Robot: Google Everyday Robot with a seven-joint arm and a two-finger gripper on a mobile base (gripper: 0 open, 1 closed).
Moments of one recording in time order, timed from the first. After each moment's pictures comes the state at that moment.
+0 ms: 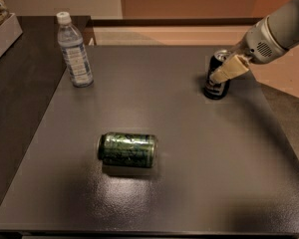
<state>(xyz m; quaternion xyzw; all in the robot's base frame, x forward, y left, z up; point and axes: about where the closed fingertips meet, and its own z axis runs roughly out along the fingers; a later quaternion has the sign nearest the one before) 0.600 -0.201 0.901 -0.47 0.82 0.12 0.30</state>
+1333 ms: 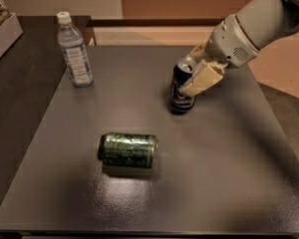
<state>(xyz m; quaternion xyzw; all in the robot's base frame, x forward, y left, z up) 0.533 -0.097 0.922 -0.64 0.69 0.19 0.28</state>
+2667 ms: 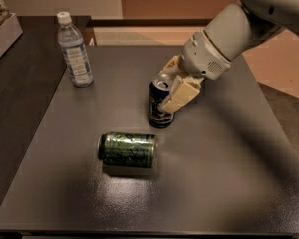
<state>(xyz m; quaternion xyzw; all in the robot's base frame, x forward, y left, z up) 0.500 -0.041 0.902 -0.70 0.62 0.23 0.25</state>
